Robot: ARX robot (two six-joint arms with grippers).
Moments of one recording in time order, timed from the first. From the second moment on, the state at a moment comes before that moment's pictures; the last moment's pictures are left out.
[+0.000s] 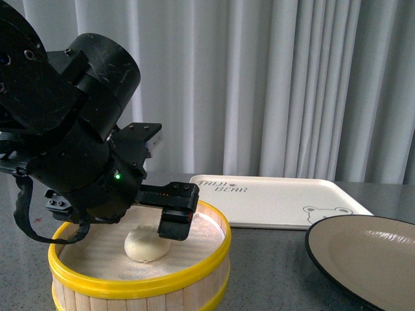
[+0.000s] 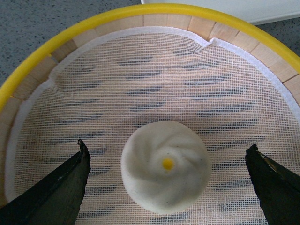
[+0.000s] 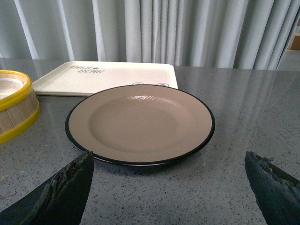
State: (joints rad) left arm -0.36 1.77 1.29 -0.22 -0.08 -0.04; right arm 0.00 0.00 0.01 0.00 0.00 -0.01
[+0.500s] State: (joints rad) left arm -0.39 1.80 1.29 -0.19 -0.07 -0.06; right arm 0.00 0.00 0.01 0.00 0.00 -0.01
